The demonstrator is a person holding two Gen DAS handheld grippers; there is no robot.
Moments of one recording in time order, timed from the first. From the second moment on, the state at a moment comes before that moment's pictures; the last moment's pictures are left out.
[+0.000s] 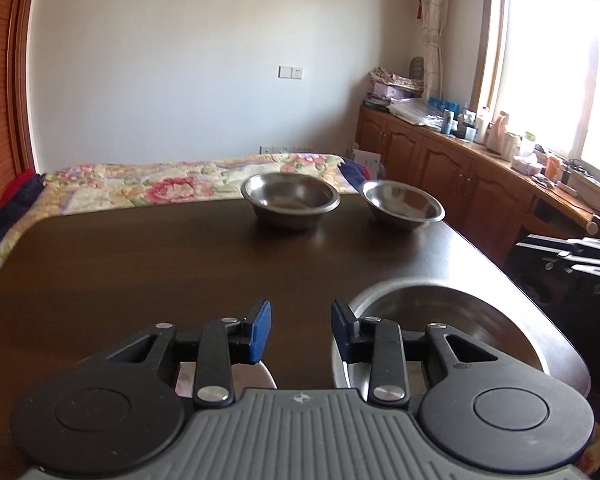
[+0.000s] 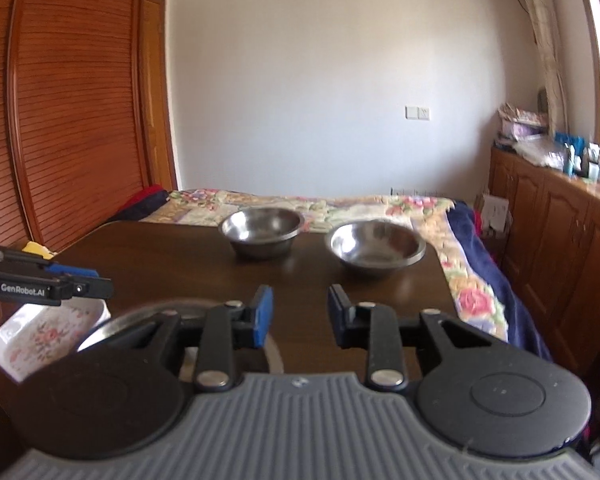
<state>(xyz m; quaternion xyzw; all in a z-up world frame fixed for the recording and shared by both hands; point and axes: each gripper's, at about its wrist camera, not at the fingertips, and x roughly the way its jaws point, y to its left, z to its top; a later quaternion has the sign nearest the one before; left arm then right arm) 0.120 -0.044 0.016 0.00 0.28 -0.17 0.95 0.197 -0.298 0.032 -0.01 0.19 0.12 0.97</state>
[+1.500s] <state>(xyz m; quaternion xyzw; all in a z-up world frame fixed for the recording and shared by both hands) 0.307 -0.075 0.022 0.05 0.30 -0.16 0.94 0.379 -0.265 0.023 -0.02 0.28 0.20 0.94</state>
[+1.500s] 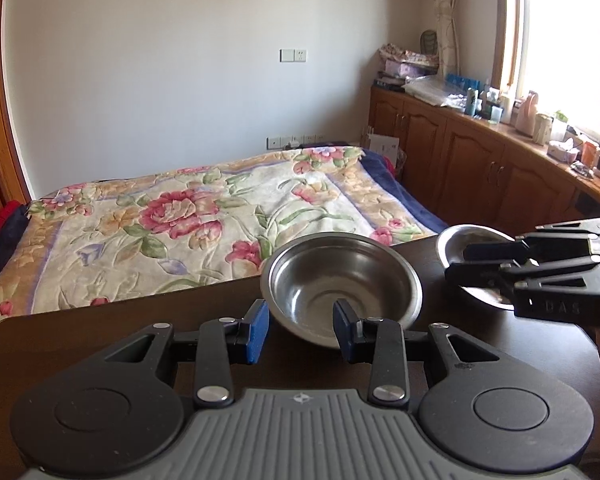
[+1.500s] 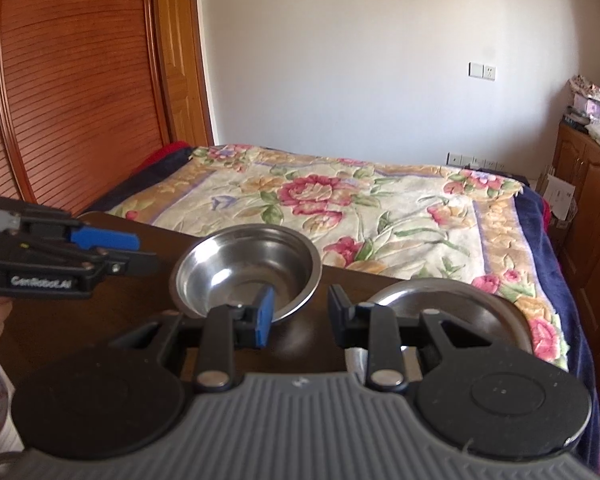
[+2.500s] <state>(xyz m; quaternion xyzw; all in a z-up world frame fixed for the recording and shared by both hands) 0.357 -0.077 -0.015 0.04 0.35 -0.16 0.92 0.406 -0.249 0.004 0.00 0.33 0.22 0.92</state>
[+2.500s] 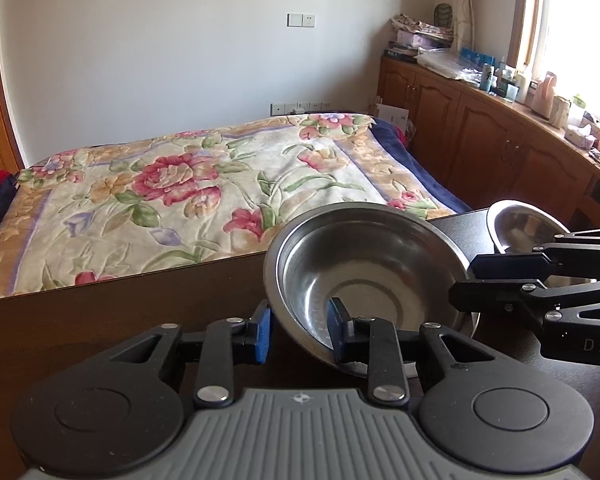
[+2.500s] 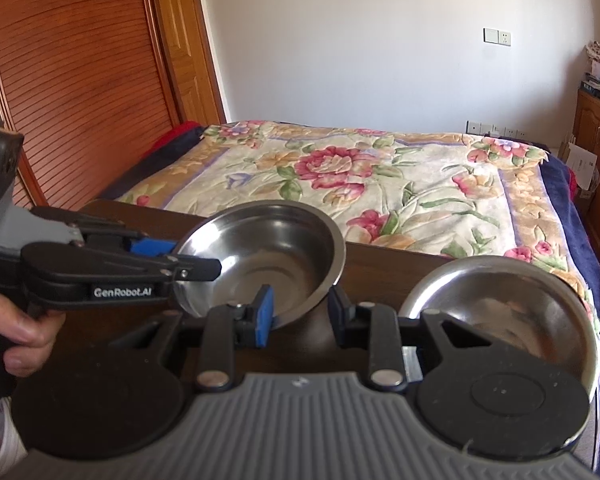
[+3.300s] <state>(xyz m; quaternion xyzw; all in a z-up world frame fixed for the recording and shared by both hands) 0.345 -0.070 -0.011 0.03 0.36 -0.17 0.92 0.410 -0.257 0.005 0.02 0.36 0.23 0.91</state>
